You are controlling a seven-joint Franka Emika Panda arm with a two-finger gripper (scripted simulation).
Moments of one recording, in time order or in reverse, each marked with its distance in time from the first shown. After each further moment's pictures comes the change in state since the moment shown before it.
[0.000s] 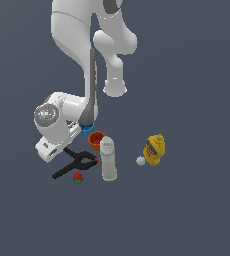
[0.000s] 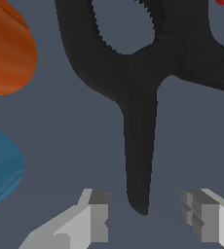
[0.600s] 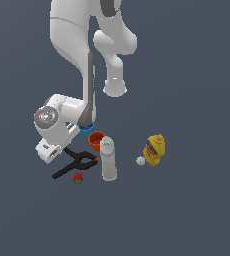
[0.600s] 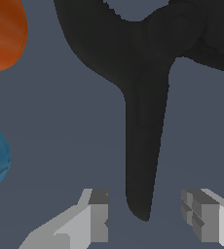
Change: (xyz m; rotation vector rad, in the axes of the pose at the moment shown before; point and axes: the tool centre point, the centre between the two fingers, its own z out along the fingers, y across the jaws) arm -0.007 0.002 0.015 0.002 -0.006 -0.043
